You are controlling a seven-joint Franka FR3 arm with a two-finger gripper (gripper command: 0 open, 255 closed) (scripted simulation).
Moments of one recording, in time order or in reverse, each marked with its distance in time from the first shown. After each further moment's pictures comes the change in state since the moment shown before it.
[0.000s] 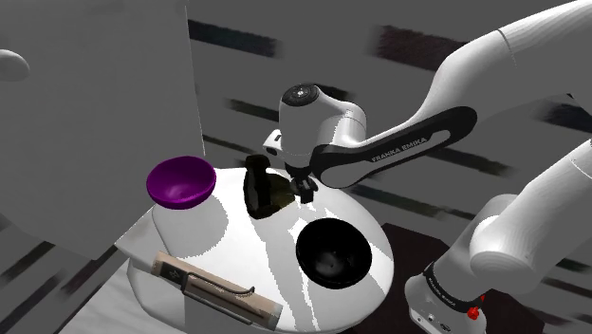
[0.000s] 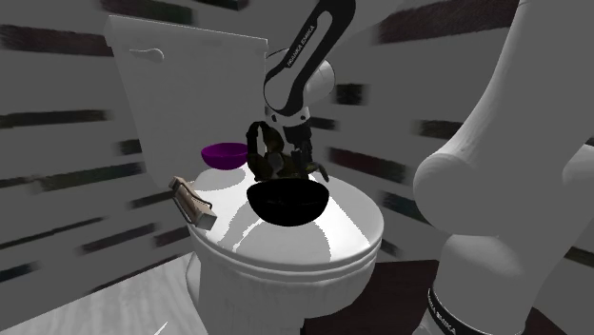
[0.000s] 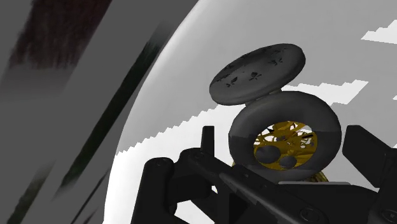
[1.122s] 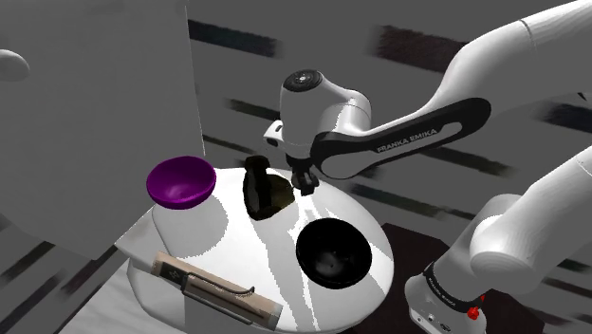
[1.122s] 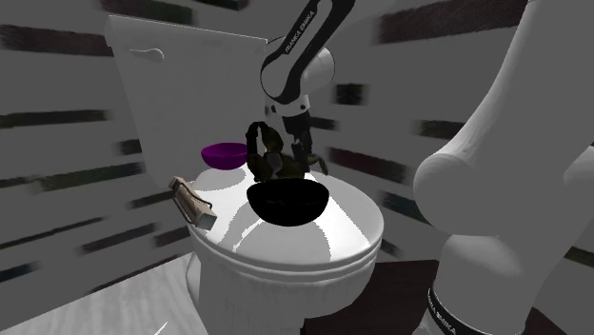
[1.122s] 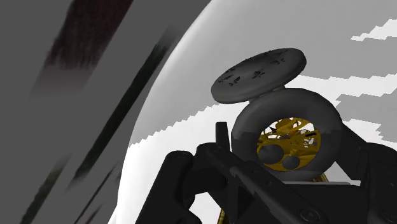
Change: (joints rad) arm 0.006 -0.044 -0.003 0.029 0.033 -0.065 -0.034
